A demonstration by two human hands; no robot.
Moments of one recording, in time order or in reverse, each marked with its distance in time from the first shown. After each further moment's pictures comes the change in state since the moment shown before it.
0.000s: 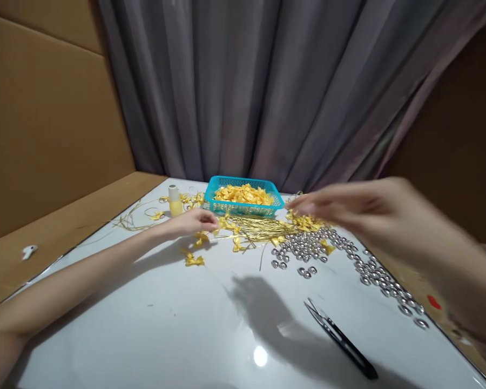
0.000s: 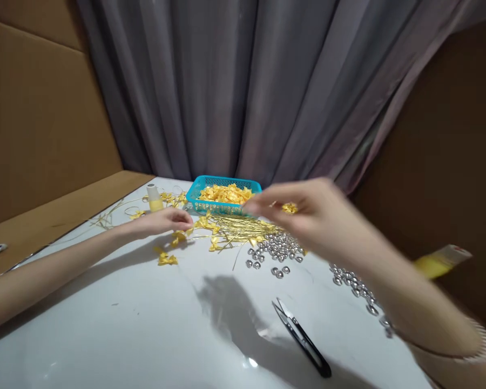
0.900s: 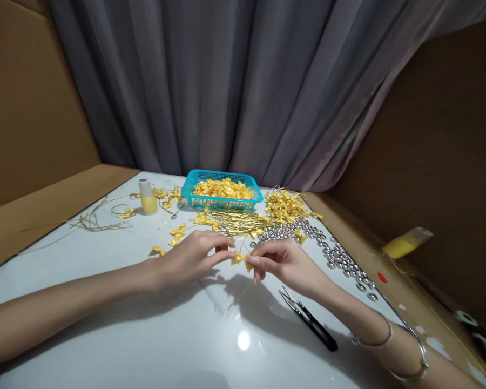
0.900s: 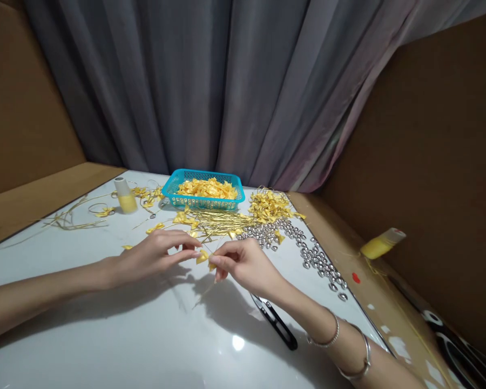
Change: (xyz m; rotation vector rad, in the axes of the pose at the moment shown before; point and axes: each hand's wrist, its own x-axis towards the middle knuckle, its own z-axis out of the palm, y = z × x) left_hand -0.026 0.069 0.059 -0.081 0.058 0.370; right_hand -0.029 0.063 0.067 0.166 -0.374 0.044
